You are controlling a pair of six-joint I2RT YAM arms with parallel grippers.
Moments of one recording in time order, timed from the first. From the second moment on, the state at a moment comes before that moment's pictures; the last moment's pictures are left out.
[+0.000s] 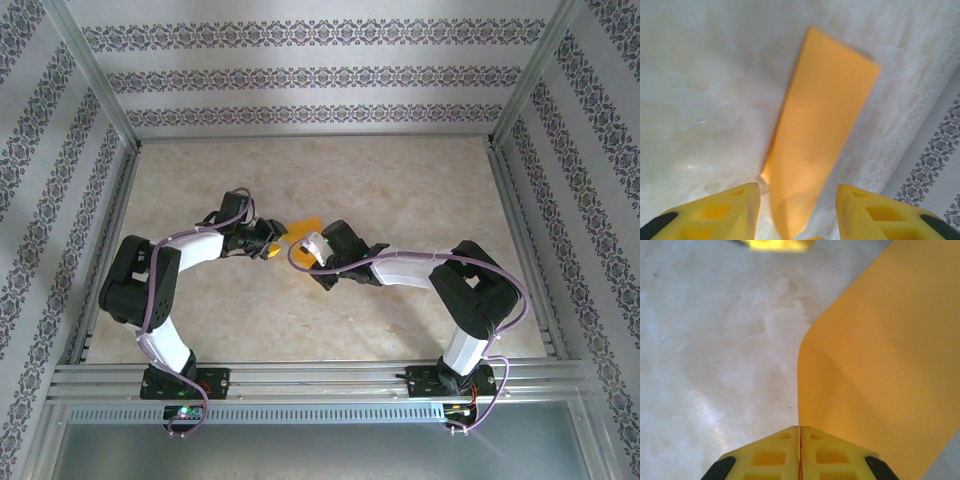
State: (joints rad) left arm -0.27 1.70 0.90 -0.10 0.53 -1.13; right arm 0.75 1.73 0.87 -0.04 -0.26 -0.05
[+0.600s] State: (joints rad) left arm -0.34 1.89 1.09 -0.21 0.54 -0.92; right arm 0.73 1.74 0.86 0.03 -0.59 0.23
